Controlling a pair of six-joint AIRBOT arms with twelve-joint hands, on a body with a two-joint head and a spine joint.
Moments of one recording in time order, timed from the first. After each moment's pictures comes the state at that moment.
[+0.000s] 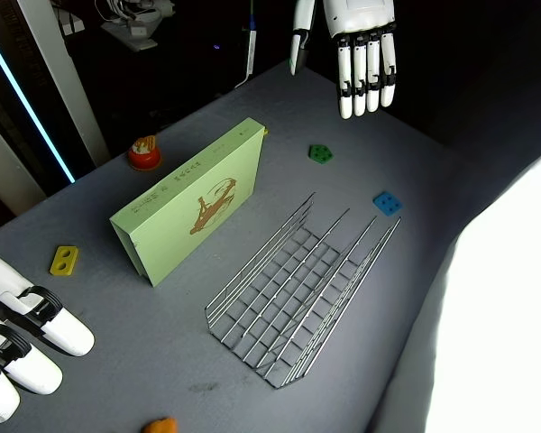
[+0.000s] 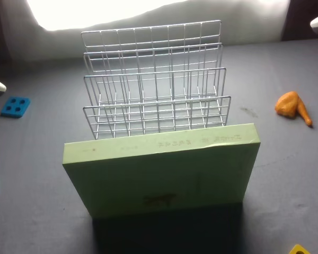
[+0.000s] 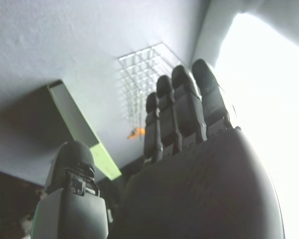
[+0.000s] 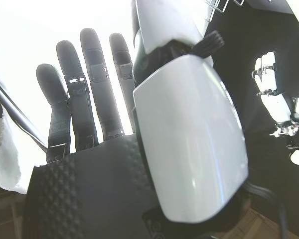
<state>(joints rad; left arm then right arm) -0.22 -0.43 0.95 3.00 -0.83 -1.54 -0.26 -0.52 0.61 0.80 0.44 -2.09</state>
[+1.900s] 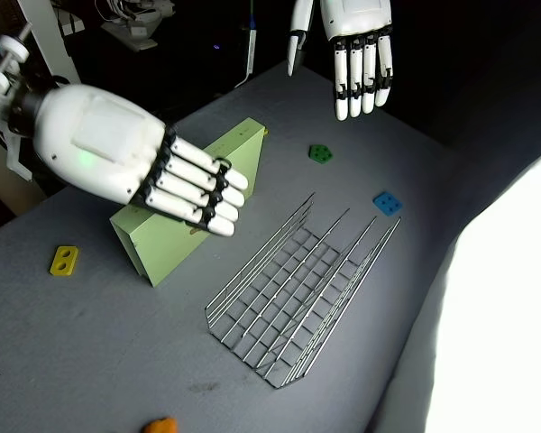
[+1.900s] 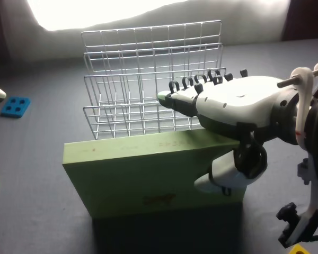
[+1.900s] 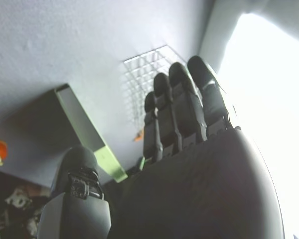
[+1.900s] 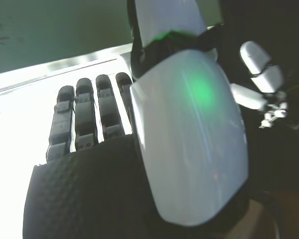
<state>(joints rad) -0.19 -0.43 0.95 3.00 -0.83 -1.52 -0.13 -1.04 0.64 1.91 0.55 -2.63</state>
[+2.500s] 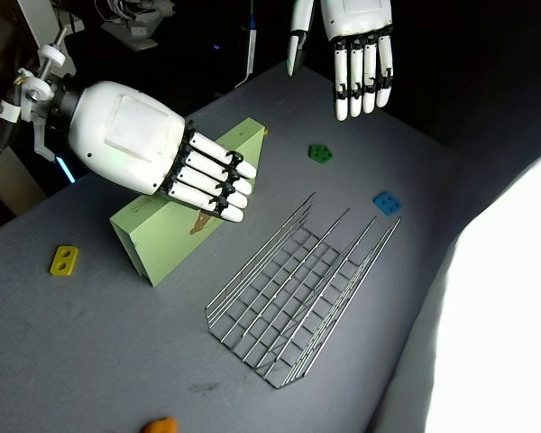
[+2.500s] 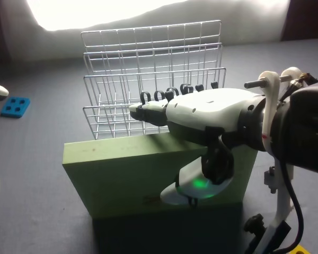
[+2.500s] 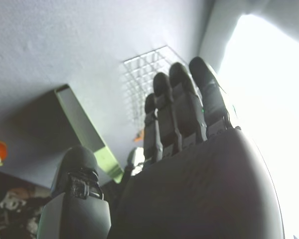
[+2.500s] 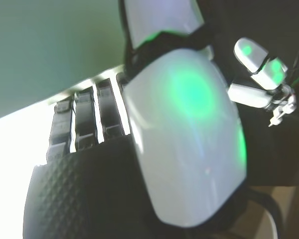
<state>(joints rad) -0.19 -0.43 0.95 3.00 -0.83 -1.52 -0.11 -1.12 0.67 1.98 0.54 -2.57</state>
